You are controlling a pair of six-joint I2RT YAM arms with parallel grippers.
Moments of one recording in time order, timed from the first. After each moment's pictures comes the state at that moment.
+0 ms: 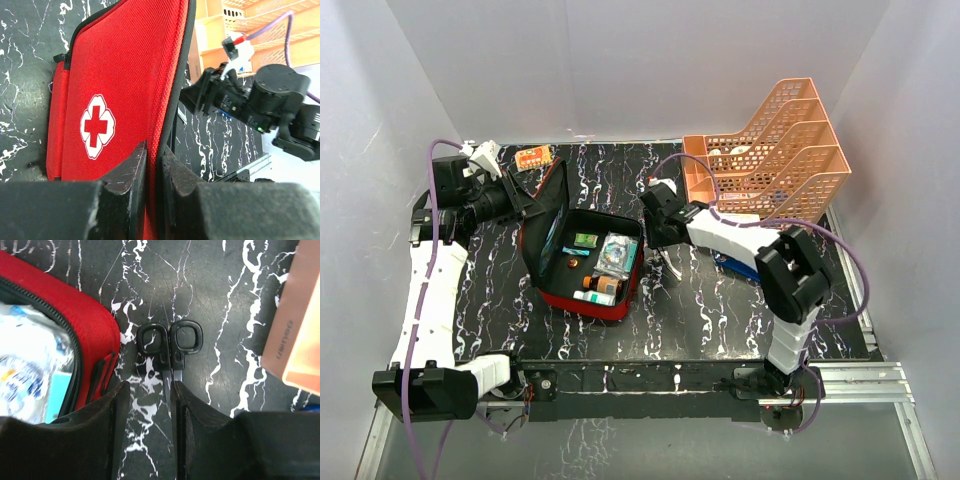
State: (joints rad) left arm 0.04 1.16 1.30 -0.81 0.57 -0.37; right arm 0.67 1.79 1.29 -0.45 0.20 0.44
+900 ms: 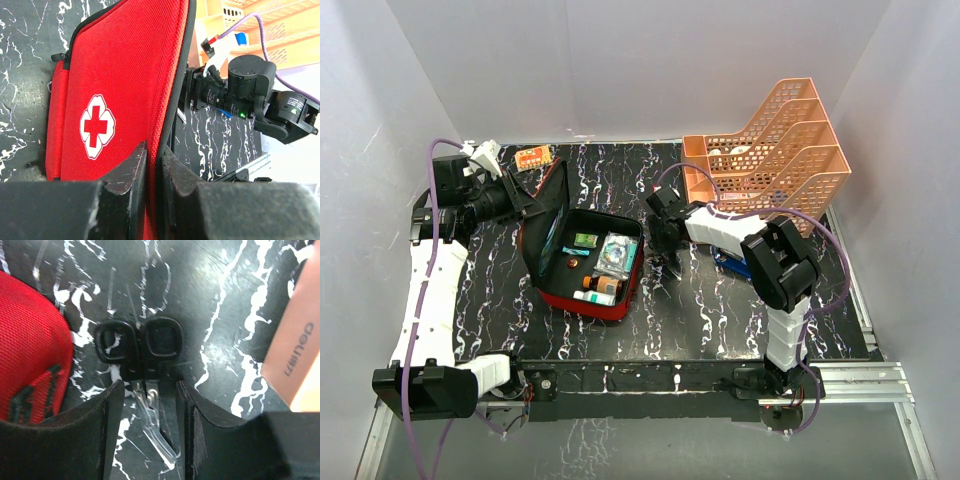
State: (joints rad) left arm 0.04 1.16 1.30 -0.81 0.57 -0.37; right arm 0.61 1.93 1.31 -0.47 0.13 0.39
